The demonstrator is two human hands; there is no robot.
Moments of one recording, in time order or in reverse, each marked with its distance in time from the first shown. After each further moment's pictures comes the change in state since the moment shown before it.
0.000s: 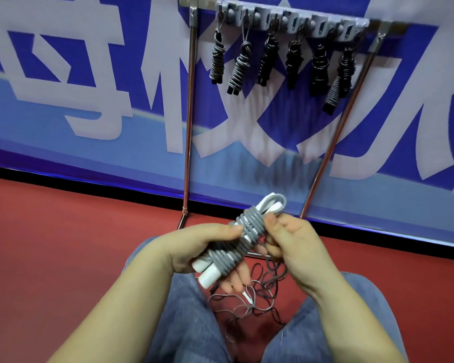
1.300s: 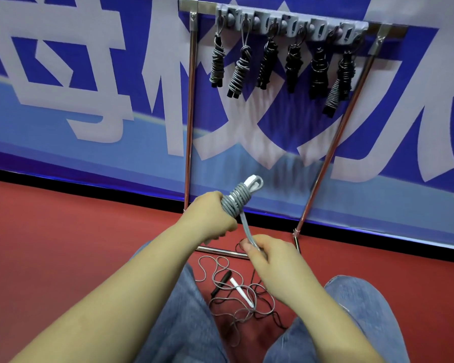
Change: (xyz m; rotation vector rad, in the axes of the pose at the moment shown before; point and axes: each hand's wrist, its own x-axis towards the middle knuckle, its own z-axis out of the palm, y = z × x) left_hand 0.043 0.022 -0.014 0.757 0.959 -0.005; right_hand 0.003 0.030 0.000 -0.881 -0.049 -0.042
